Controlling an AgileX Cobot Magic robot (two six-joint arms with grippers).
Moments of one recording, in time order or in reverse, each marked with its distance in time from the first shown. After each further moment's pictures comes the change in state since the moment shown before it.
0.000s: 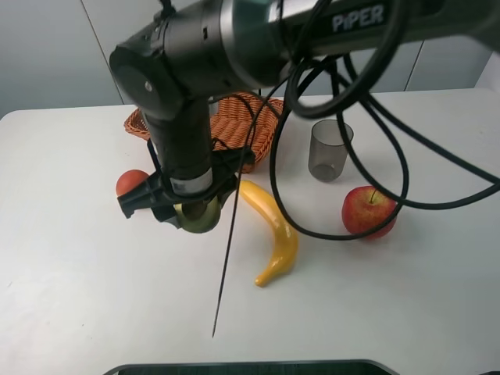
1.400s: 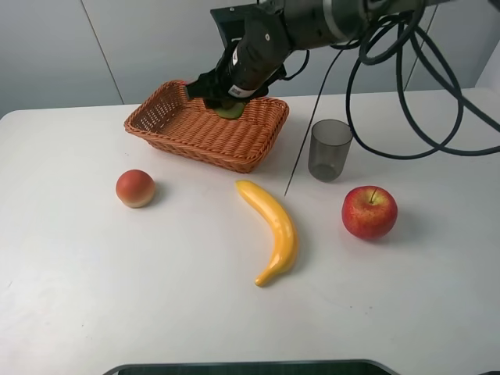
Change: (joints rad) left arm 0.000 0.000 0.000 0.000 0.000 0.002; right arm -0.348 0.093 0.000 -0.085 -0.691 -0.214
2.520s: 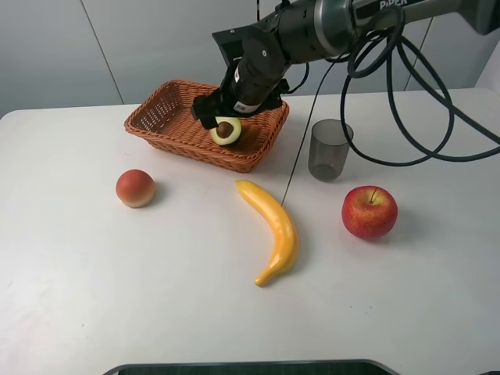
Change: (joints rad) left arm 0.000 0.000 0.000 0.000 0.000 0.000; right arm 0.000 0.014 0.000 -0.007 0.086 0.000
